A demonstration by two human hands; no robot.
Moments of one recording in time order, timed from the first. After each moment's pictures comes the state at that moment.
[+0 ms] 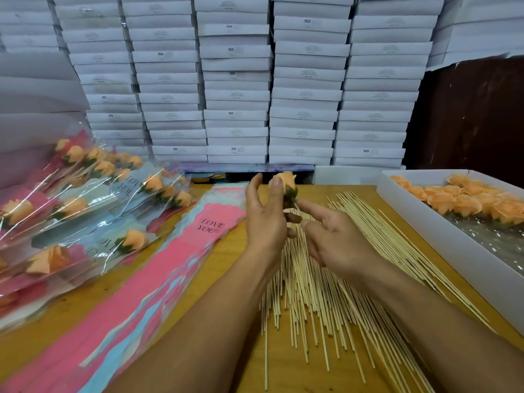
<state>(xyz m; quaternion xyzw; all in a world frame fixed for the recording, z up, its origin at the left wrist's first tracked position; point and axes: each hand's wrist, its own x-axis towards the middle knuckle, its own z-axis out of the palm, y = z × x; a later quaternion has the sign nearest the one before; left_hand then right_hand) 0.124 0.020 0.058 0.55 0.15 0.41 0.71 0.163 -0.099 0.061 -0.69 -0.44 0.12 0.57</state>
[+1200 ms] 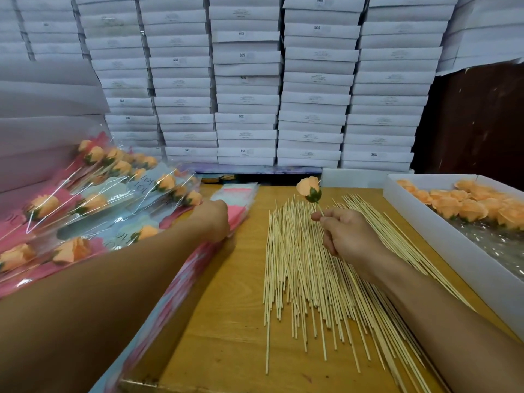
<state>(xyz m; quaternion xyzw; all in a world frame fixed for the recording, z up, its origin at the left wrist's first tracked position) 0.086 0.151 0.065 0.93 0.36 0.06 0.01 0.198 -0.098 0.052 -0.74 -0.32 0.13 0.57</state>
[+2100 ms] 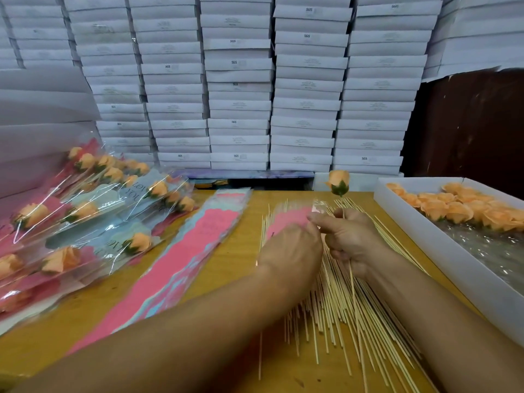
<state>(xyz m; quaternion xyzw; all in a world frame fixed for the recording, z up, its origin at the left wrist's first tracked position) 0.092 -0.029 0.069 0.97 0.14 0.13 -0.13 0.205 -0.102 0.062 -0.62 -0.19 0.23 0.73</state>
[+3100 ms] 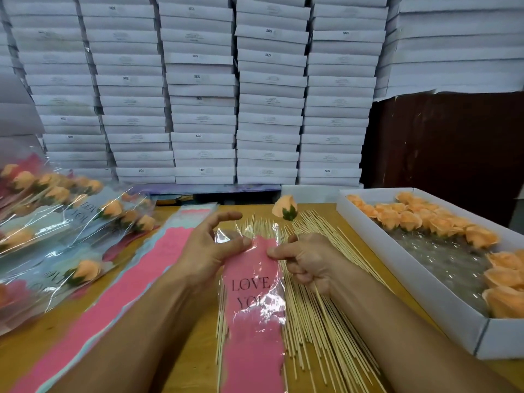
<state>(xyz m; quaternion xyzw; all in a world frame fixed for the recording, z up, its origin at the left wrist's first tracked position) 0.089 0.048 0.063 0.63 0.10 0.26 0.73 0.205 -0.108 0.063 -0.65 -0.19 0.32 0.66</state>
